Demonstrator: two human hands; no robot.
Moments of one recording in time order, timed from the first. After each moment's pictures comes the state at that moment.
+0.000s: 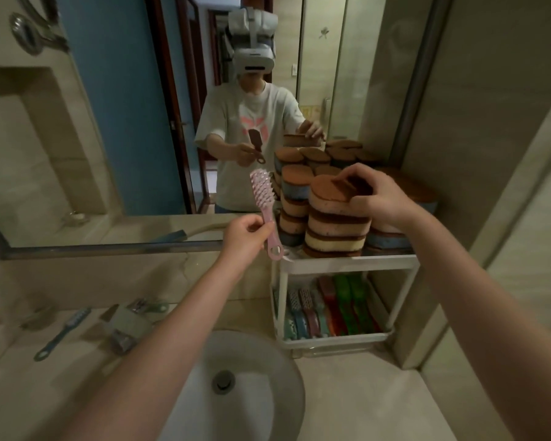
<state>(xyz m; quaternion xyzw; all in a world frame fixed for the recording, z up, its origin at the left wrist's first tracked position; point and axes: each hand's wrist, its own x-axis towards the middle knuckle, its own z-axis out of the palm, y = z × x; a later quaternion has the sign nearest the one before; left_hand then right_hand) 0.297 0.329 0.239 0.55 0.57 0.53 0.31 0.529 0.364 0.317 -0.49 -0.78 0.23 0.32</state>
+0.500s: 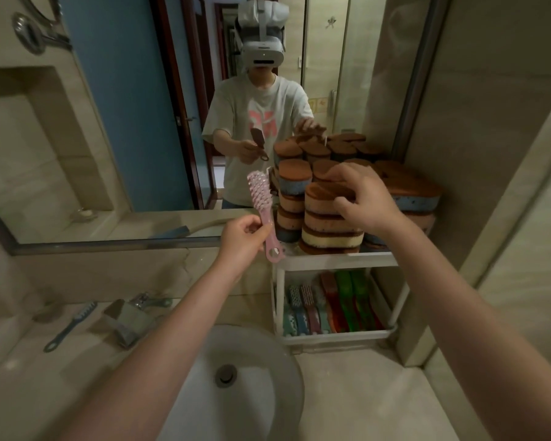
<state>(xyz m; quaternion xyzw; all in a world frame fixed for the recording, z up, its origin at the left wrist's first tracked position) 0.306 0.326 0.230 0.54 0.58 0.53 0.30 0.520 0.371 0.292 -0.46 -0.82 0.02 0.34</state>
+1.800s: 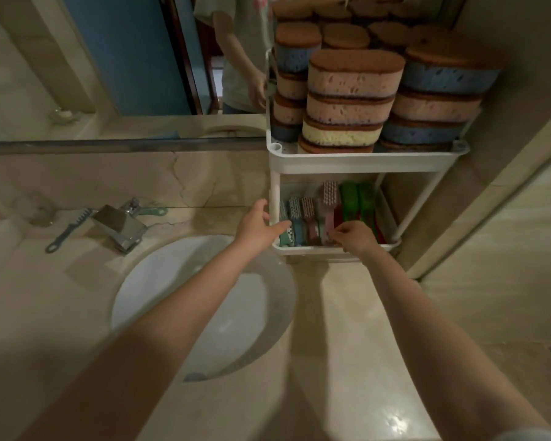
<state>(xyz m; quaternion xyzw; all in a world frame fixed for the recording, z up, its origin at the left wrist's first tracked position) 0.338 0.321 0.076 0.52 0.71 0.31 0.35 0.541 0.361 0.033 -0.67 -0.61 0.38 0.18</state>
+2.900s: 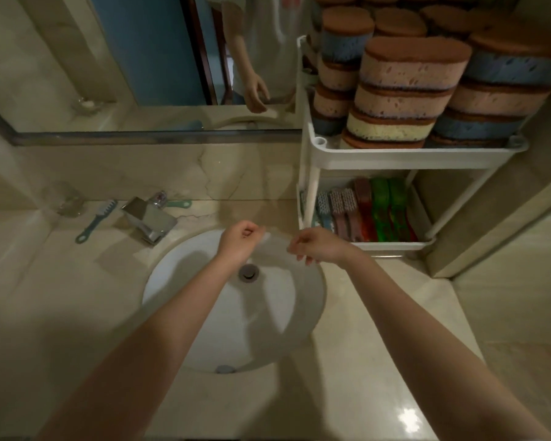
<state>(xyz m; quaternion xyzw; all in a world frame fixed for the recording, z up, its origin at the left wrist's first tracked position) 0.246 0.290 0.036 0.44 0.73 0.35 0.38 0.427 0.333 0.049 -0.53 -0.69 0.50 0.06</state>
